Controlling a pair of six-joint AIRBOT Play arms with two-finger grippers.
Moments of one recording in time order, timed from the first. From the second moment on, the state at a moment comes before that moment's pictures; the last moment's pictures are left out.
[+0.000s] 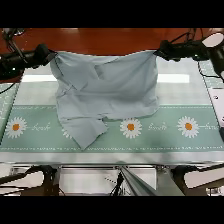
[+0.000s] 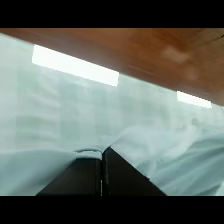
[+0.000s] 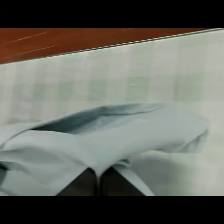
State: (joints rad) left arm 0.15 -1.40 1.22 0.49 -0.76 -1.06; right arm -0.04 -1.72 1.67 -0.79 0.93 1.34
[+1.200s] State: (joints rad) left arm 0.49 -1.16 0.57 0.77 -1.16 -1.24; right arm -0.44 -1.32 0.91 -0.86 1.11 1.27
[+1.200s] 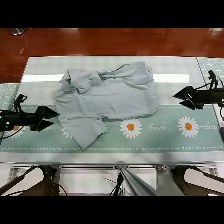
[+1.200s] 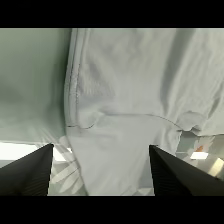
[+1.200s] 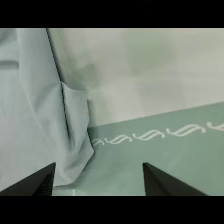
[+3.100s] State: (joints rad) left arm 0.30 -0.75 1.46 0.36 -0.85 -1.10; right arm -0.12 -1.11 2.09 -1.07 1.35 1.41
